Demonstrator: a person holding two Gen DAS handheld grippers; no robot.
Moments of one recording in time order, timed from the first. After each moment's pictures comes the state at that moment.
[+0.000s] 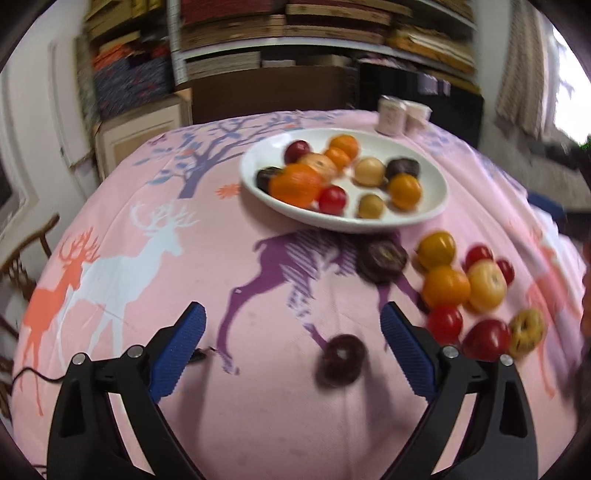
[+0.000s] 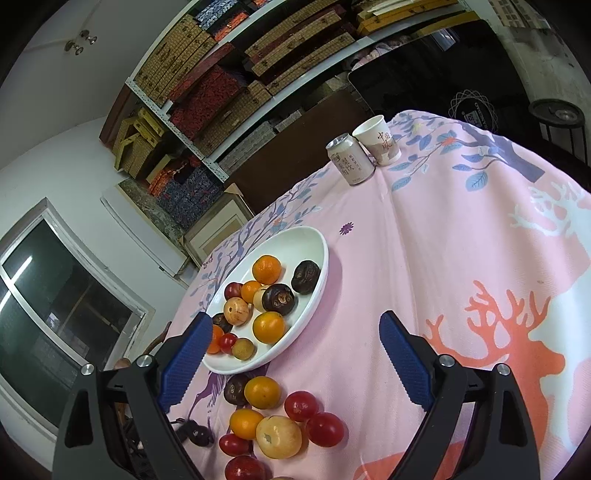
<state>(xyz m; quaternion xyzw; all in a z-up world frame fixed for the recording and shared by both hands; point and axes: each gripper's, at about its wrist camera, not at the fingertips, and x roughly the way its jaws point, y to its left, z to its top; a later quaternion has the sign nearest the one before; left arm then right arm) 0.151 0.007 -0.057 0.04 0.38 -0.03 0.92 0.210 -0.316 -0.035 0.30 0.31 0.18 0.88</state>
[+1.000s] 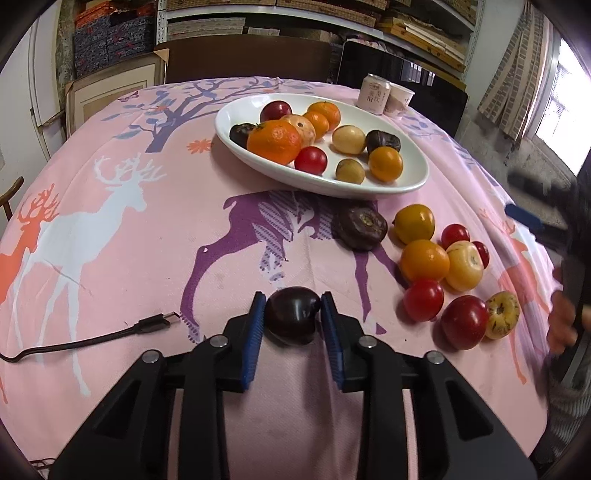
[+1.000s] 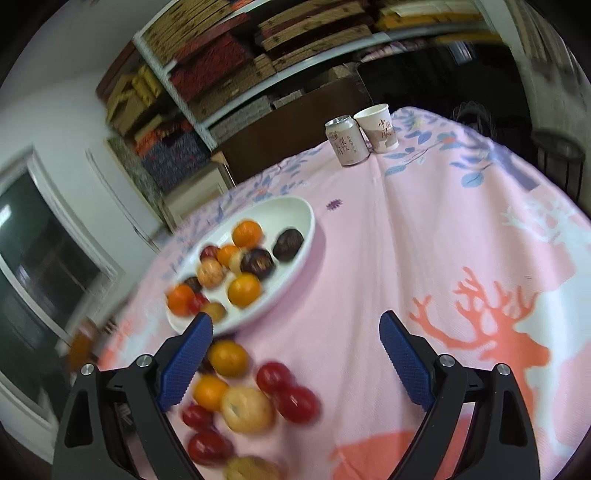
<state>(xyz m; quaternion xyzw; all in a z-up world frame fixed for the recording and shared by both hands) 0.156 0.023 -0.073 -0.03 0.44 -0.09 0.89 0.189 -0.289 -0.043 0.17 0.35 0.15 0.91</state>
